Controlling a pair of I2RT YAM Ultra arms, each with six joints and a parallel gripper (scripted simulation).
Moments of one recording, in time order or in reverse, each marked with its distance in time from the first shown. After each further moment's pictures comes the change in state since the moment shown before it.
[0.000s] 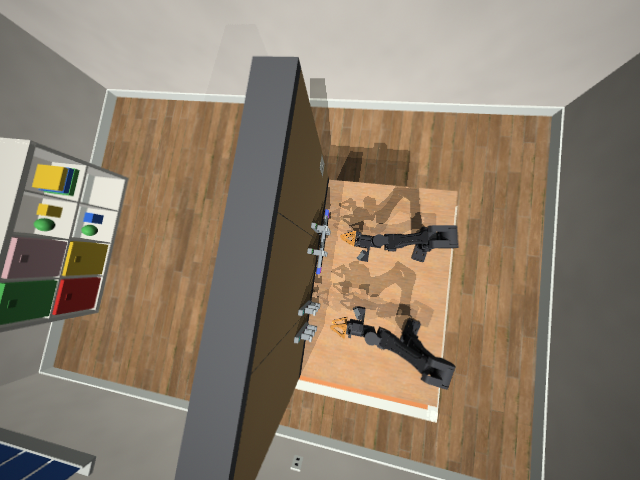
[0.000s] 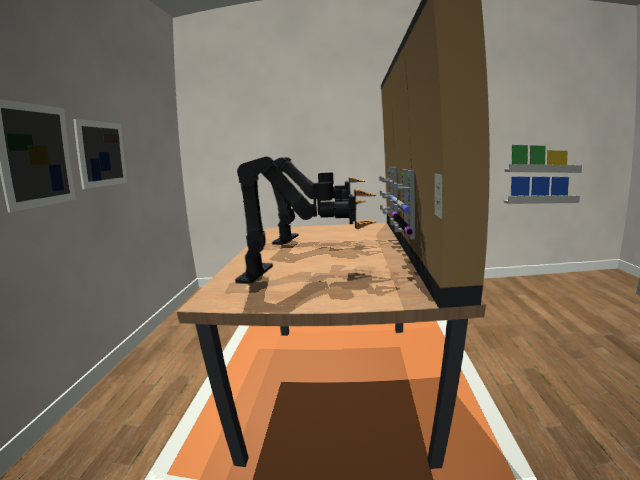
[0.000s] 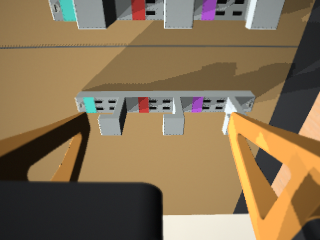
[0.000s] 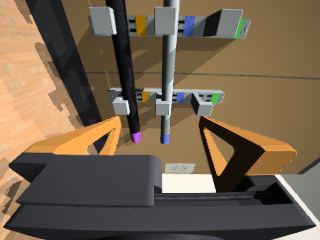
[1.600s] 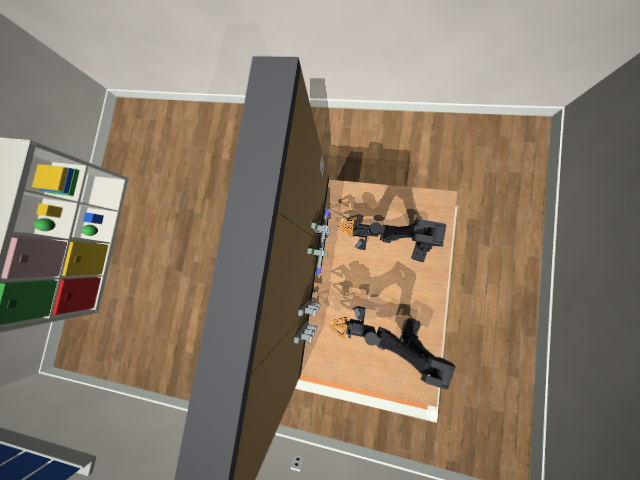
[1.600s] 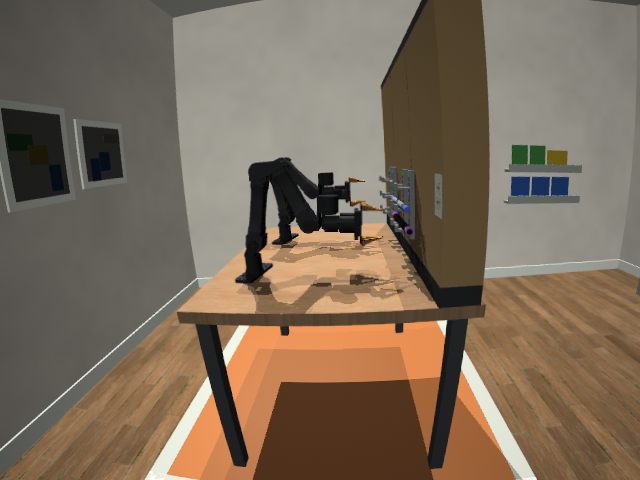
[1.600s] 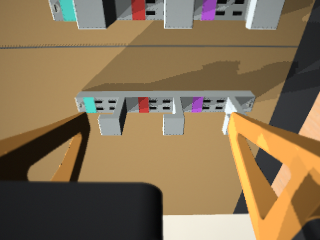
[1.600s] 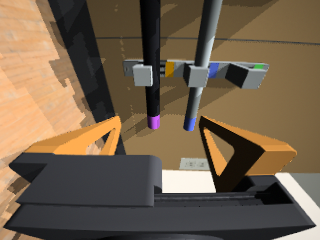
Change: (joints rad) left arm 0.000 0.000 0.000 0.000 0.000 0.000; right arm -0.214 0.188 -0.015 0.182 -0.216 -0.001
